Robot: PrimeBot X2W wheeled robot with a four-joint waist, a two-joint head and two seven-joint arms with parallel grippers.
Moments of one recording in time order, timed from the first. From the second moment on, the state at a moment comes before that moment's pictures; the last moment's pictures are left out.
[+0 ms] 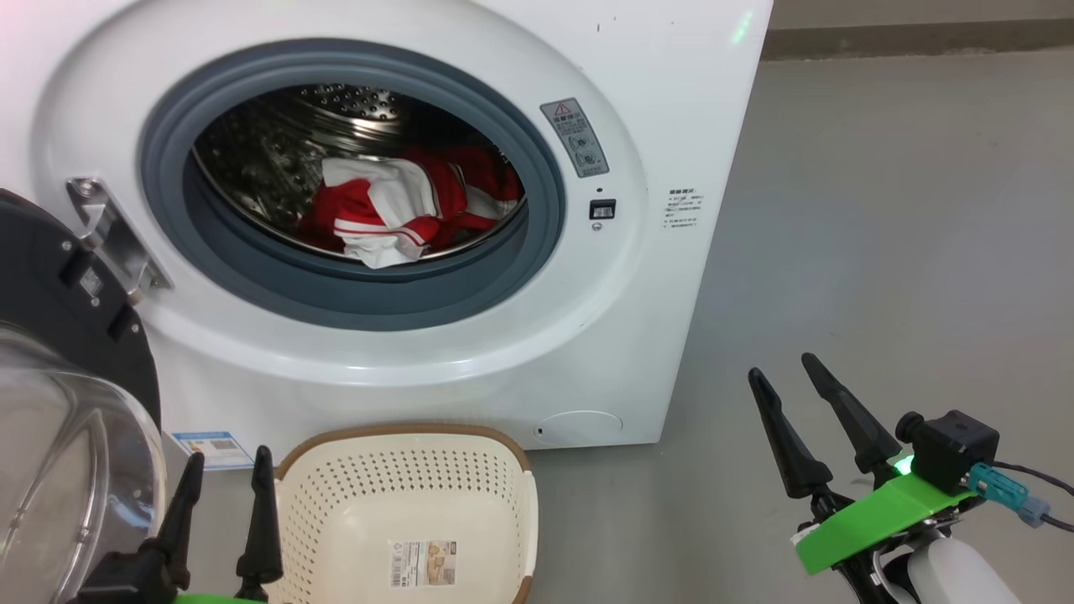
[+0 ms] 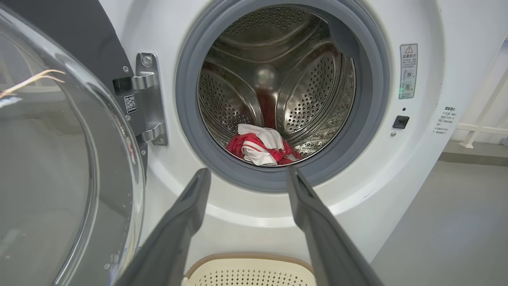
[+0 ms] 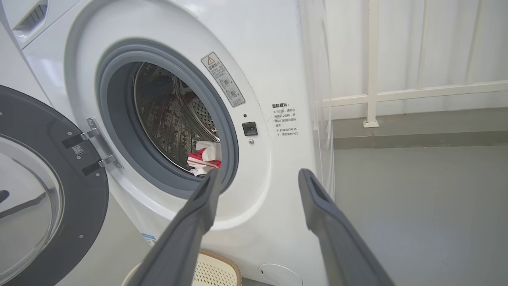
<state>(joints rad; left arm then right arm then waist) -0.02 0.06 -0.02 0.17 -0.25 -0.08 -0.26 -0.20 -0.23 0.24 0.22 0.49 0.13 -0.26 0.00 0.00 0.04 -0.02</state>
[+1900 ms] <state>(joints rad) 0.00 0.05 0.01 0.14 -0.24 -0.09 -0.26 -0.18 -0.24 0.22 0.22 0.50 0.13 -0.26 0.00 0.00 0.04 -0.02</state>
